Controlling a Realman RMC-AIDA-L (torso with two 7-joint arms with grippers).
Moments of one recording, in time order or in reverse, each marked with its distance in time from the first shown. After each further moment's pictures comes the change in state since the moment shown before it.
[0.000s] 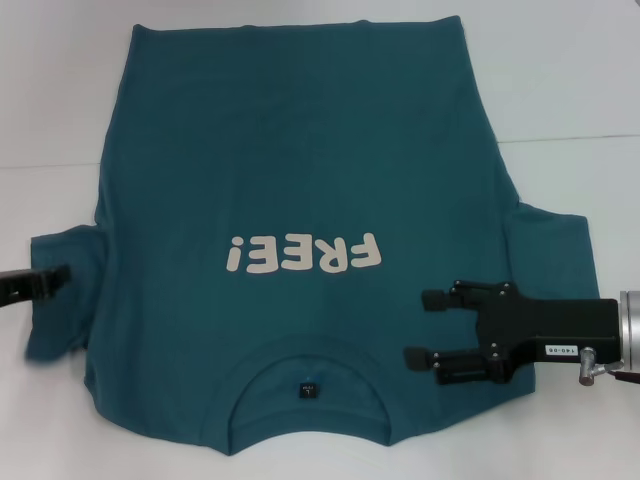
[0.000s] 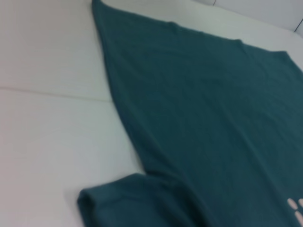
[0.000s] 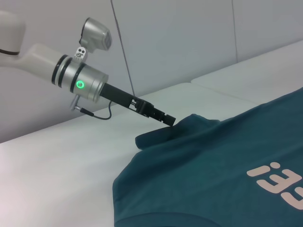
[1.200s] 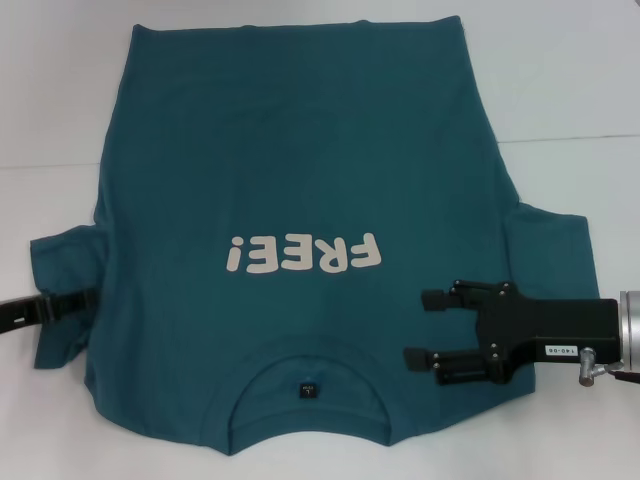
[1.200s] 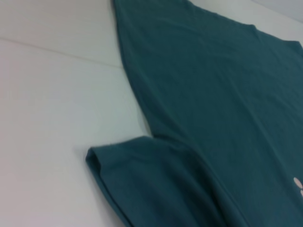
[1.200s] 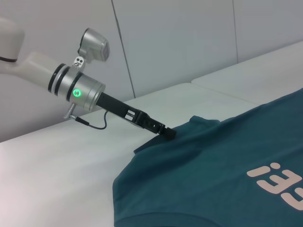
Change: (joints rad) left arm 0.017 -0.004 0.010 -0.046 0.000 -0.016 -0.038; right arm 0.000 0.000 0.000 0.000 0.000 0.000 -0.007
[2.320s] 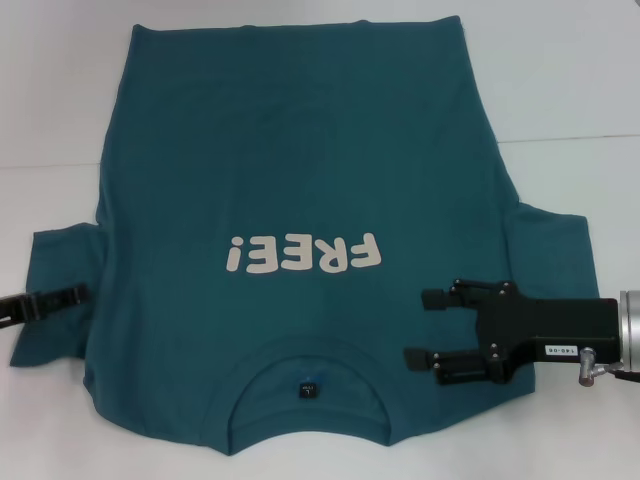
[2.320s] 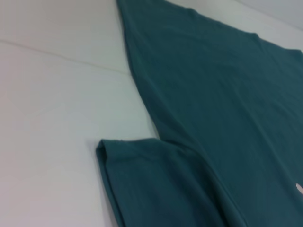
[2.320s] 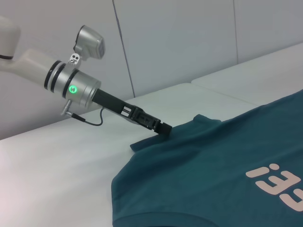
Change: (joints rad) left arm 0.020 0.000 -0.029 0.032 -0.002 0.027 0.000; right arm 0.000 0.000 0.000 0.000 0.000 0.002 -0.012
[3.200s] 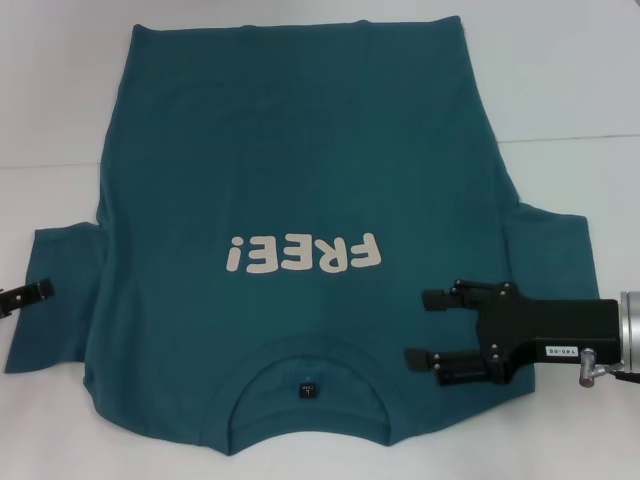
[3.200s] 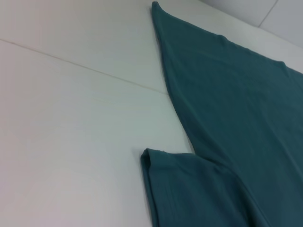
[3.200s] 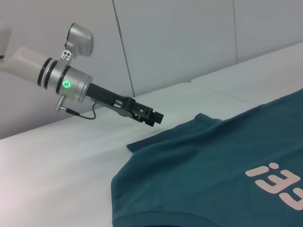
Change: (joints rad) left arm 0.030 0.005 -0.079 0.028 0.007 0.008 -0.022; right arm -0.002 0.000 0.000 0.001 0.000 0.001 0.000
